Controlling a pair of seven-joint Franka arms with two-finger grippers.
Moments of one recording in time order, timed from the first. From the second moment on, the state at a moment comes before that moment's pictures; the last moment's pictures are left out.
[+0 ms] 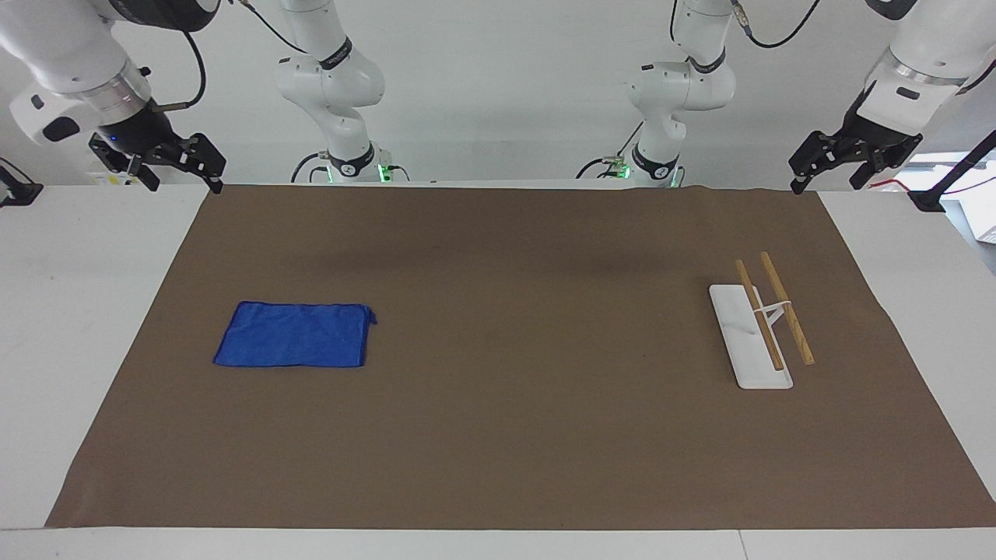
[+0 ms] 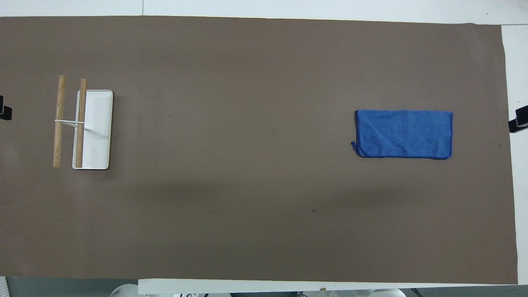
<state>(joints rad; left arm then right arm) -0.13 -0.03 0.06 -1.46 0.03 1.40 -0.03 -0.09 0.02 -0.05 -1.45 -0.04 1.34 -0.10</state>
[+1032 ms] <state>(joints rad) -0.13 -0.03 0.06 -1.46 0.03 1.40 -0.03 0.00 0.02 -0.03 -1.69 -0.02 1.70 -0.07</state>
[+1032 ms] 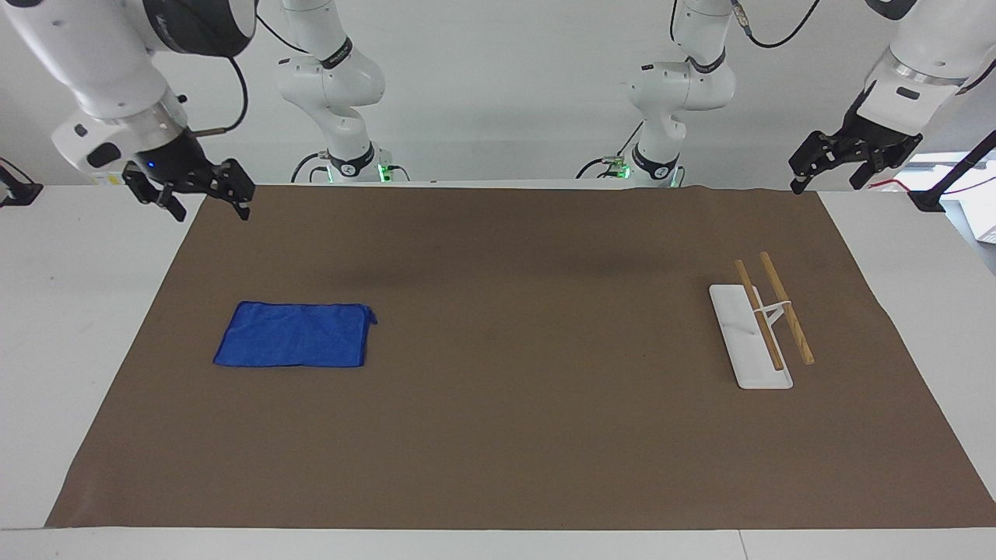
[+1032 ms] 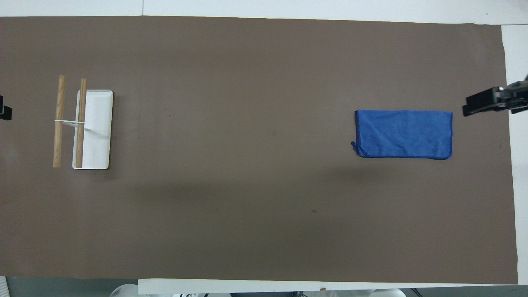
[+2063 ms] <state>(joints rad) -0.13 -0.03 0.06 -1.46 0.03 1.40 -0.03 -0.05 0.22 -0.03 -2.13 0.00 2.30 -0.09</state>
